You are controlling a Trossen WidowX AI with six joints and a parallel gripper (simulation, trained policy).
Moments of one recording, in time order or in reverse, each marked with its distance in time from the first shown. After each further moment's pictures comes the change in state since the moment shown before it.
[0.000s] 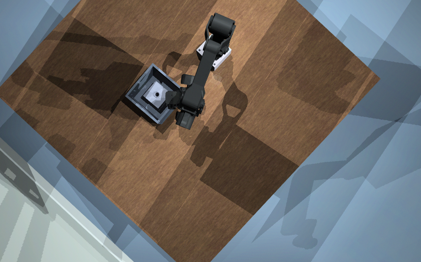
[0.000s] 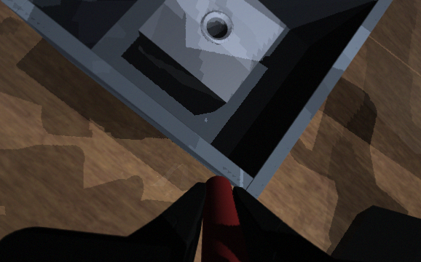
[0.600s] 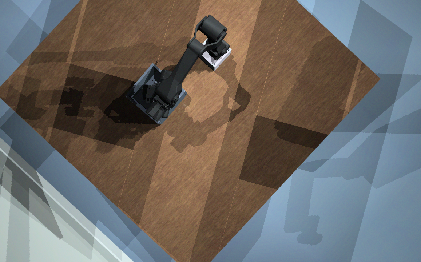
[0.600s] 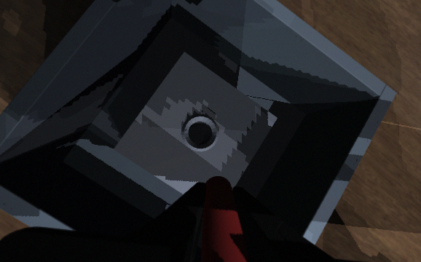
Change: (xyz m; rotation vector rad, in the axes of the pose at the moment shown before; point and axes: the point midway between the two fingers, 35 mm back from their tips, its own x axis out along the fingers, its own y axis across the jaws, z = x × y) arm 0.040 -0.004 0.082 0.081 0.000 0.009
